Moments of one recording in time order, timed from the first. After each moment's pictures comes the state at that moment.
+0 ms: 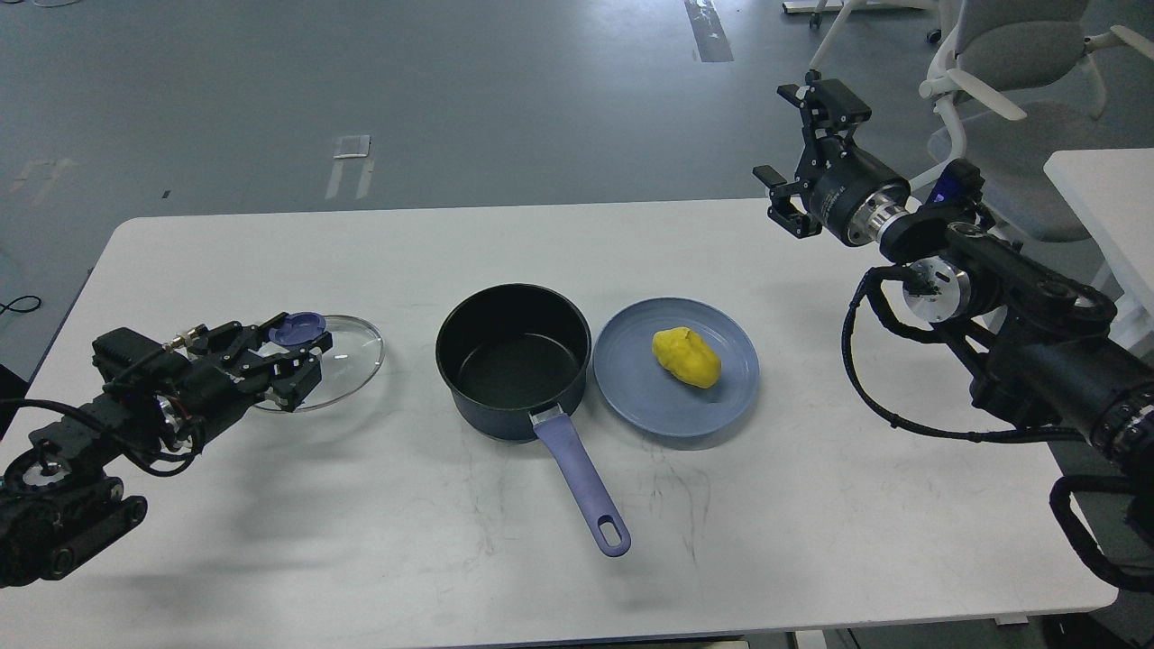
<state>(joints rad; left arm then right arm) -0.63 0.58 -0.20 -0.71 1.63 0.49 -0.49 0.90 -0.32 0.59 0.68 -0.29 0.22 0.19</state>
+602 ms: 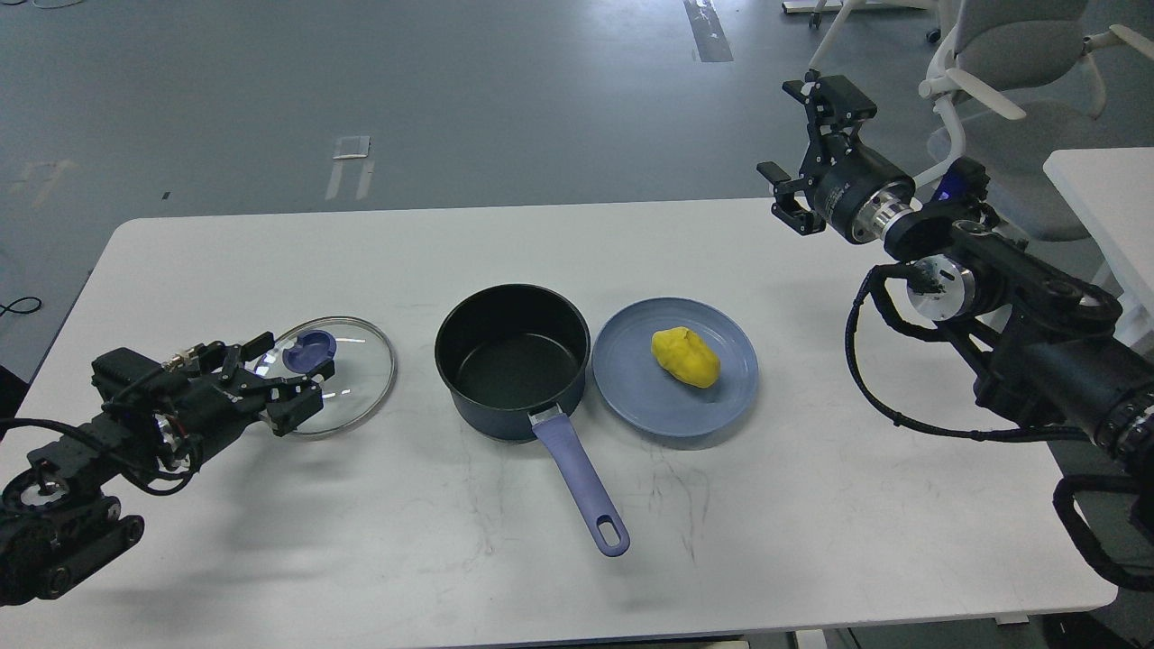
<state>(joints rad) -0.59 0.58 -0.20 -0.71 1.63 0.49 -0.49 0.90 -0.32 0.60 0.68 -0.29 0.22 0.19</state>
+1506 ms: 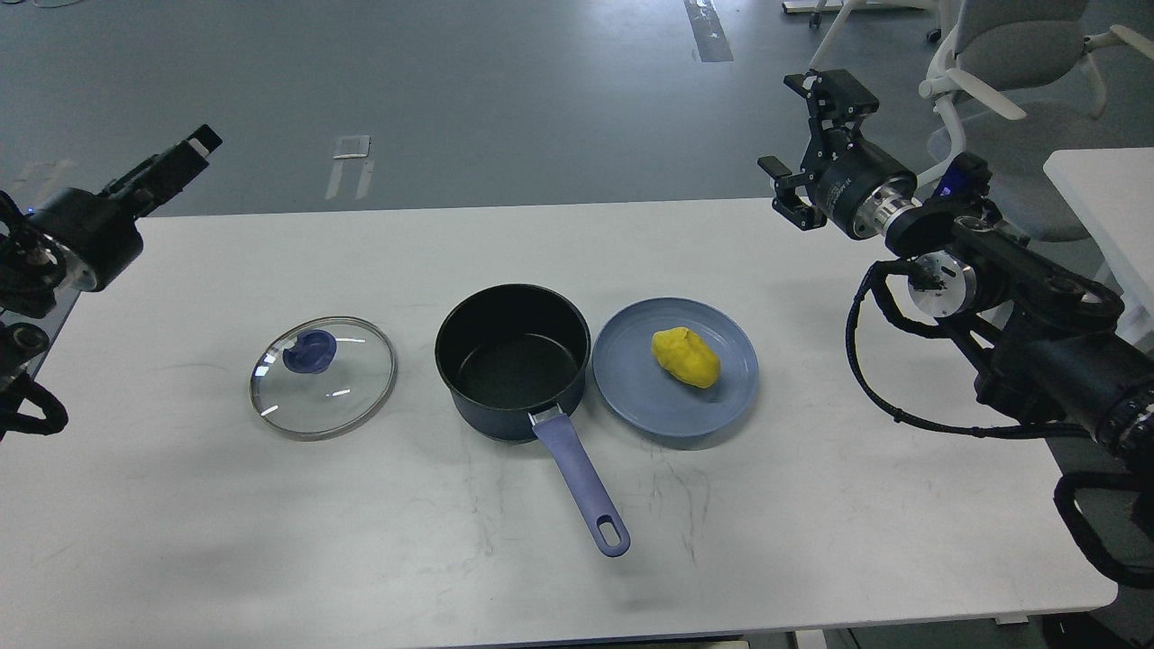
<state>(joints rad) -0.93 0.84 -0.21 -0.94 0.80 0.14 -0.49 0.91 -0.33 0.60 0.68 -0.29 0.22 0.19</state>
